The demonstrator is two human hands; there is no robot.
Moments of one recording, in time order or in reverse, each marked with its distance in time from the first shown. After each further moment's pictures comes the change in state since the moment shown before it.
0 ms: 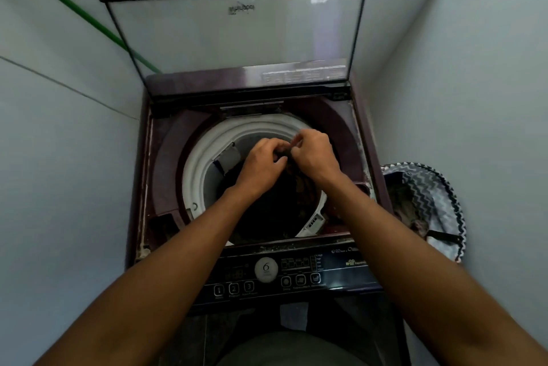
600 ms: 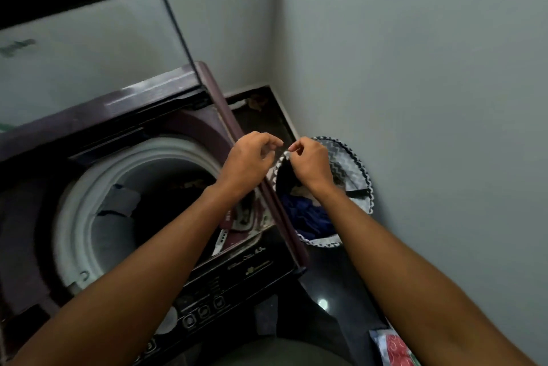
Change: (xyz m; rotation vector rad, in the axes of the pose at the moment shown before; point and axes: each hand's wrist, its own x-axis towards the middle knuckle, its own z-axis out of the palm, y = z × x) left_hand 0.032 0.157 0.138 0.082 -0.217 0.412; right_hand -0.039 0.202 -0.114 0.181 0.350 0.329
